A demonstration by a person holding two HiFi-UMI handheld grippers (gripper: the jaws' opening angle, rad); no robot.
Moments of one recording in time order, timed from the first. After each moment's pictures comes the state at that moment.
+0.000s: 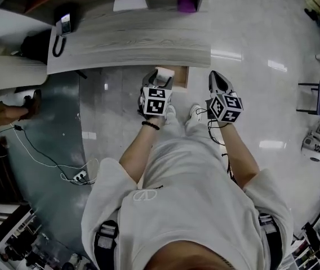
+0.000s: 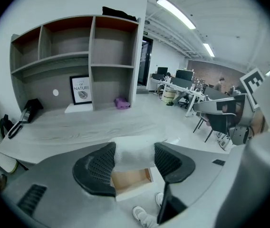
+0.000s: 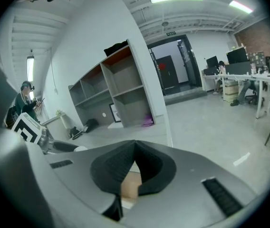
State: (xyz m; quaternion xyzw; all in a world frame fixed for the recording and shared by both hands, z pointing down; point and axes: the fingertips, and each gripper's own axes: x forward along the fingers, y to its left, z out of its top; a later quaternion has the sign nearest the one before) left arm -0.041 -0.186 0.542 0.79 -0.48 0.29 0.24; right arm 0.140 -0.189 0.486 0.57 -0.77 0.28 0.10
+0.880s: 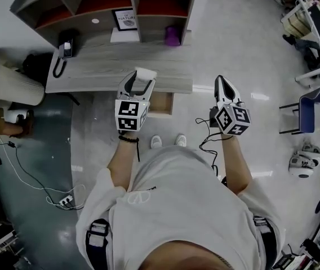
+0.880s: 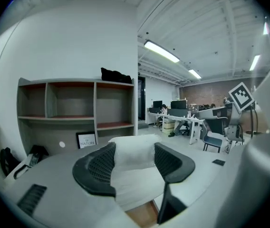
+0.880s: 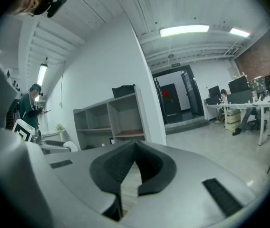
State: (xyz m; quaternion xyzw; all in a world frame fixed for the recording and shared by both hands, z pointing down) left arm -0.060 -0.214 0.328 0.85 -0.51 0.13 0.08; right arm 0.194 -0.199 0.289 0.60 -0.79 0.14 0.01
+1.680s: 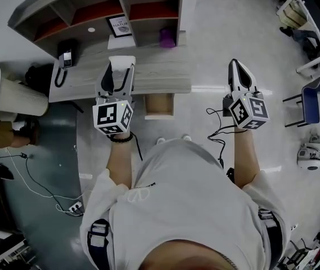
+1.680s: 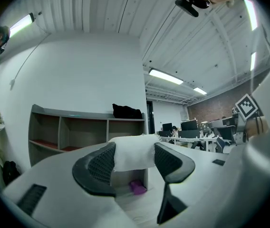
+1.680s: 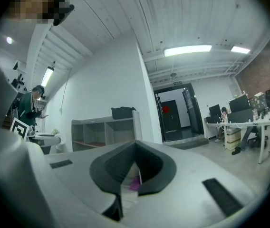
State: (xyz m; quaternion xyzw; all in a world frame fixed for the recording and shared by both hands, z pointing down) left arm -0.097 -0.216 0.203 0.82 -0.57 -0.01 -0.01; right arm 0.235 -0.194 0.186 0.62 -0.78 0.05 -0.03
